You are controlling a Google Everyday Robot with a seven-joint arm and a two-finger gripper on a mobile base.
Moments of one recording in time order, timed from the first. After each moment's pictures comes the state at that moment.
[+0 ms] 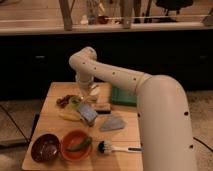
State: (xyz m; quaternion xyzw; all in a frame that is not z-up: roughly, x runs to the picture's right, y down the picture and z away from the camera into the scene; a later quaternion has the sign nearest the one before) arm -0.118 0.030 0.823 -0.28 -0.19 -0.36 0.87
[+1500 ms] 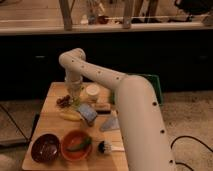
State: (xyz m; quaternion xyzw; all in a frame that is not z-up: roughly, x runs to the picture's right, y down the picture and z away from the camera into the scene) arm -0.179 0.048 0.843 -0.30 -0.27 -0.46 0.79
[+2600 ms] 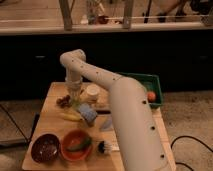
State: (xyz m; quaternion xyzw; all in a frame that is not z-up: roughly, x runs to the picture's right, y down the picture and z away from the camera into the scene) arm -0.182 0.052 0.861 -0.32 -0.28 -0.45 0.78
